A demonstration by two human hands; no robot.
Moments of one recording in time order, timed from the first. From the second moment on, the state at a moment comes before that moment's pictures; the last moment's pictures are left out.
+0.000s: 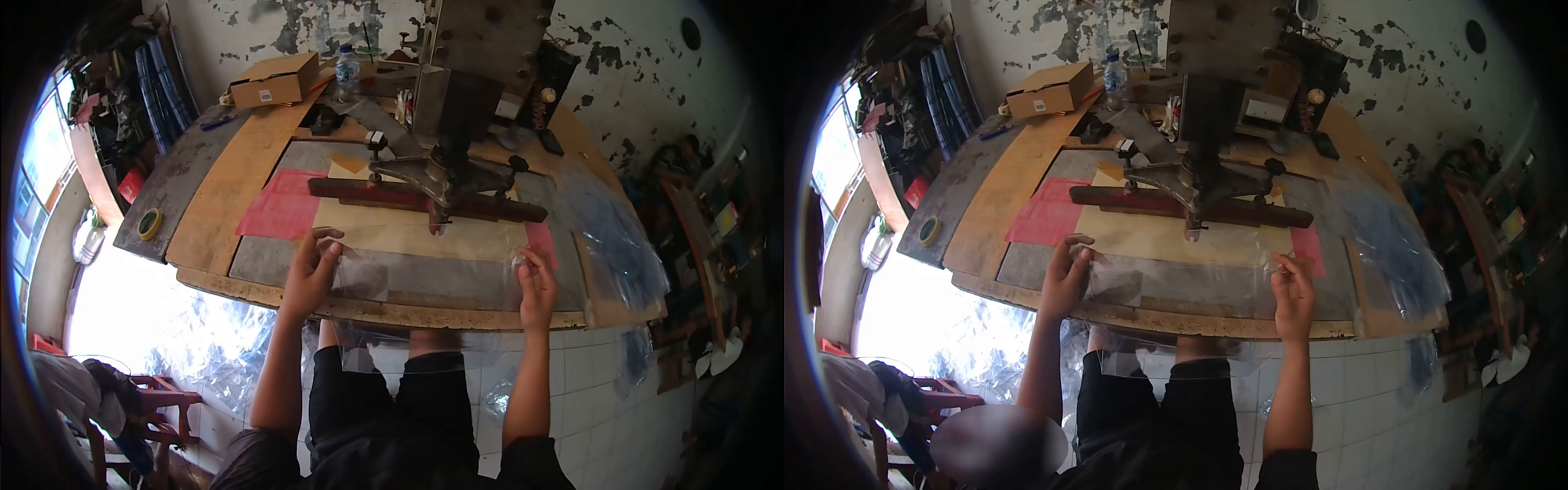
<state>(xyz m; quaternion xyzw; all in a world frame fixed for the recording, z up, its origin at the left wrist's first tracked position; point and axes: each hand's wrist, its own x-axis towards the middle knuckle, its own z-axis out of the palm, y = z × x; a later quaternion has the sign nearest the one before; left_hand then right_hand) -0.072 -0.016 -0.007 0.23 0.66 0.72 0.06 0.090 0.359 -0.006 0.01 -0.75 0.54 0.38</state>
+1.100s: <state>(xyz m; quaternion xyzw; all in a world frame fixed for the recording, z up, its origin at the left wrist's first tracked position) 0.010 -0.068 0.015 0.27 0.63 0.72 0.12 0.137 0.334 0.005 0.23 -0.57 0.69 0.38</state>
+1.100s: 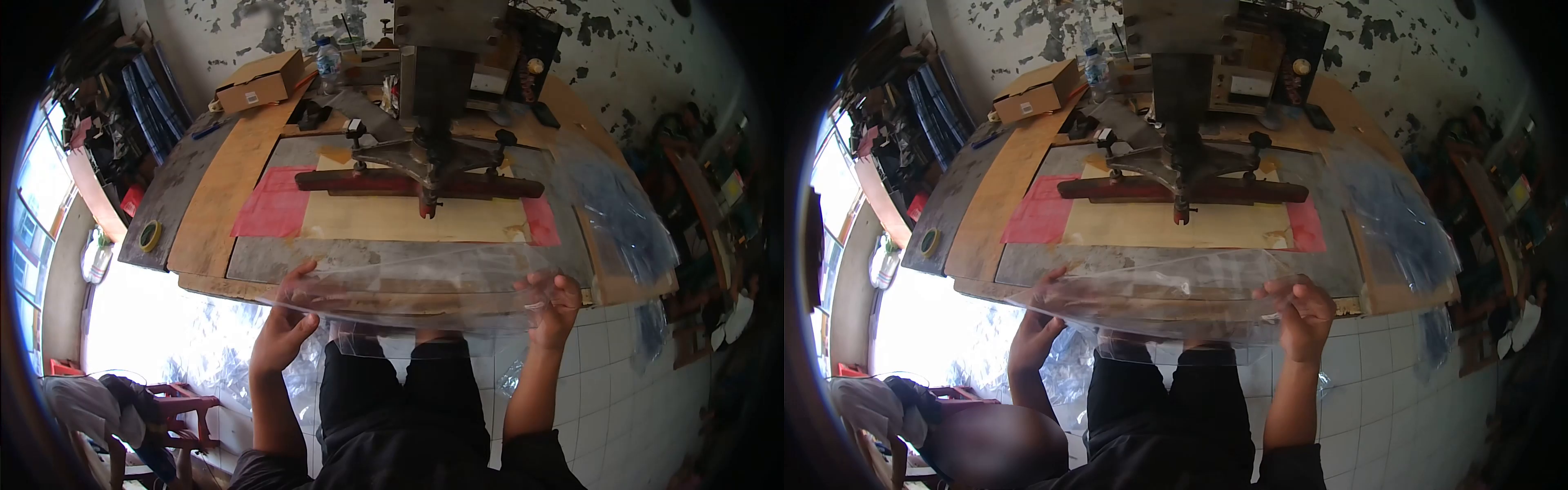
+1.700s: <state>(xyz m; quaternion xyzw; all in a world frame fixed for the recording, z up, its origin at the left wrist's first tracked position) -0.002 -0.093 -0.021 0.28 0.64 0.72 0.00 0.137 0.306 0.058 0.10 -0.79 0.53 0.29</state>
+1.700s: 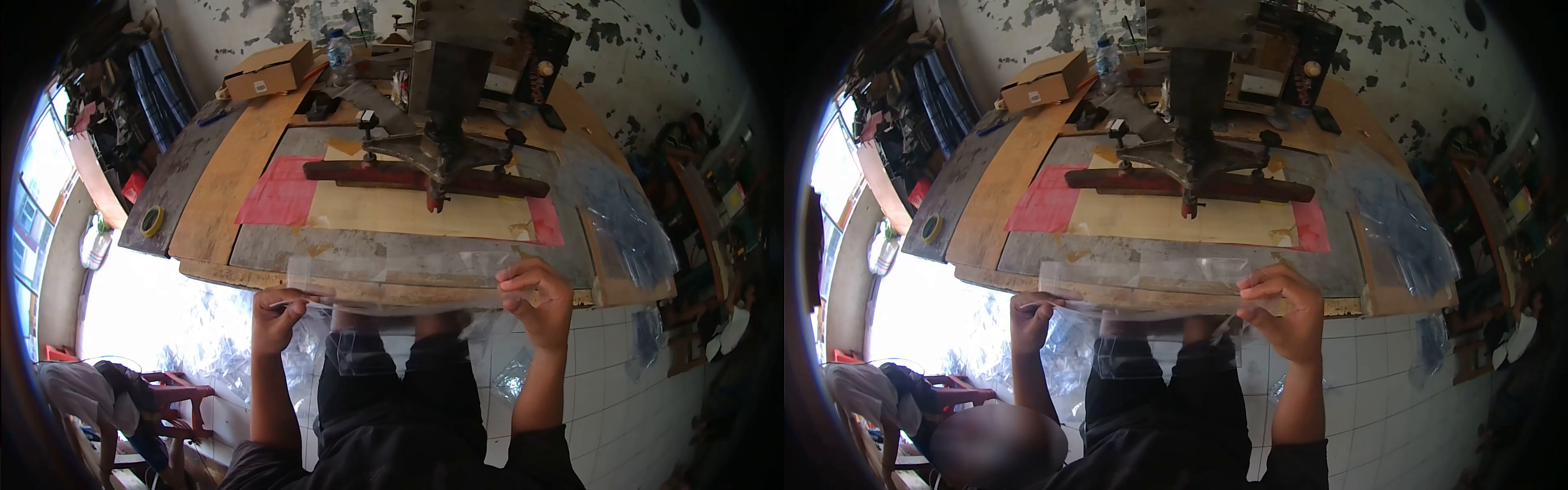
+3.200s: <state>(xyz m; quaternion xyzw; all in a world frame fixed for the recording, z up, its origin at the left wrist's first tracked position) 0.046 -0.003 0.085 0.43 0.71 0.55 0.00 0.143 0.245 0.126 0.15 -0.87 0.46 0.13</state>
